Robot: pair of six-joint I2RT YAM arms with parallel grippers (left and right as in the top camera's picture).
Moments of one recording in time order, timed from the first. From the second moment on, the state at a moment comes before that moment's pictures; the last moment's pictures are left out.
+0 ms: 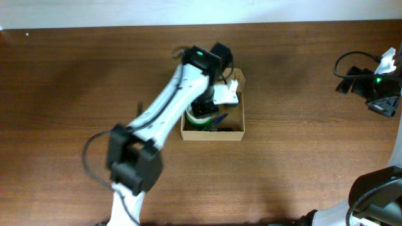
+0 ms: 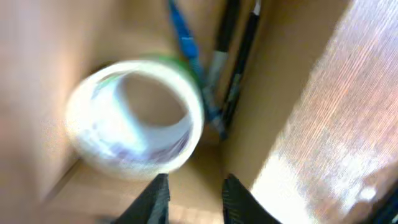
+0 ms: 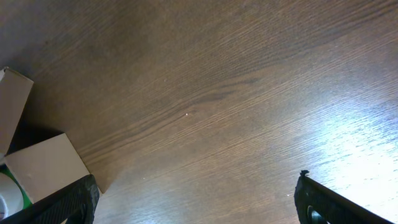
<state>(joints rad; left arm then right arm) -0.57 2.12 2.04 -1.47 0.02 0.74 -0.43 1.74 1.78 -1.37 -0.16 0.12</state>
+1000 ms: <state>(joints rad) -0.02 1.82 1.38 -0.92 0.03 0.14 -0.43 1.74 1.78 -1.37 -0.16 0.12</state>
